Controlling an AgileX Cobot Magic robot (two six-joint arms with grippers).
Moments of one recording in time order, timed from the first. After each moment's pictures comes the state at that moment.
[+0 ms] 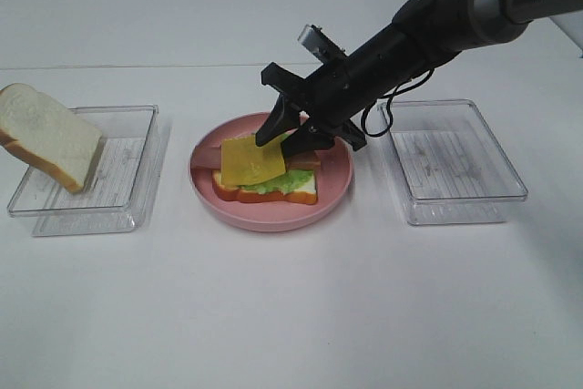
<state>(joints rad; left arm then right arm) 0.09 0.00 -0.52 -0.05 1.08 0.04 0.34 2.31 -1.60 0.96 0.82 -0.34</state>
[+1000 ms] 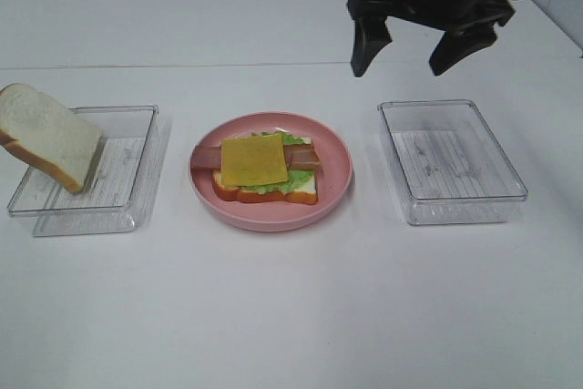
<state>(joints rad) 0.09 0.00 -0.52 -0.05 1.08 0.04 0.33 1.90 -1.60 0.12 0.99 0.11</state>
